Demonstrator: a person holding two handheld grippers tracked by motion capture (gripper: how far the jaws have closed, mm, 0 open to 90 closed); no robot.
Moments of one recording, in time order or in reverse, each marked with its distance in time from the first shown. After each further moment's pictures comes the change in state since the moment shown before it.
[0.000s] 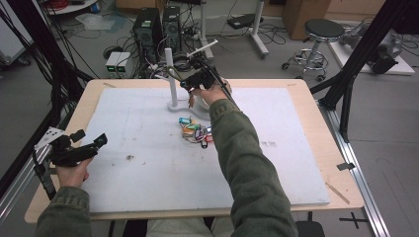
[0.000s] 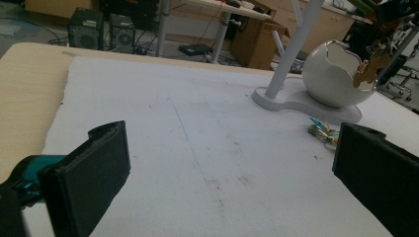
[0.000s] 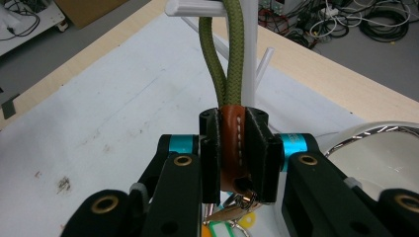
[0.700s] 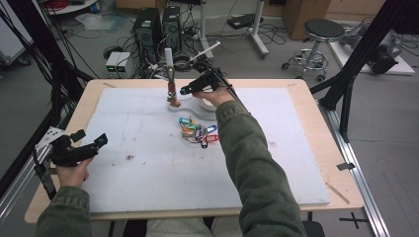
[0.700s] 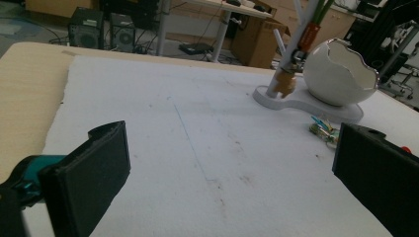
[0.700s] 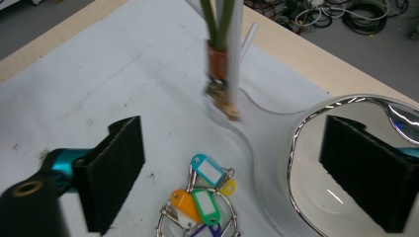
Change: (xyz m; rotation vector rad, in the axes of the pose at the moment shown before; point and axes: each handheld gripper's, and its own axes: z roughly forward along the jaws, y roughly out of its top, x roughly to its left) left arm 0.000 -0.001 0.001 0.007 0.006 0.005; right arm 0.001 -0.011 -0.019 0.059 -0.059 -0.057
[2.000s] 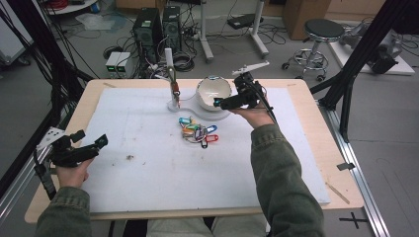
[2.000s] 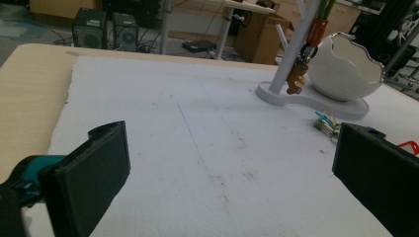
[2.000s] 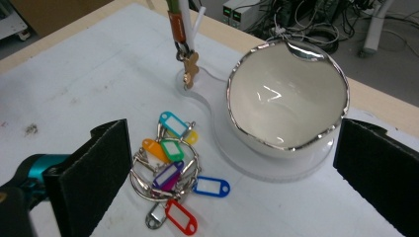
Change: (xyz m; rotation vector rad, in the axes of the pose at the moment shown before) left arm -0.002 0.000 0.000 0.006 0.009 0.023; right arm -0.027 -0.091 -0.075 -0.168 -0.083 0.036
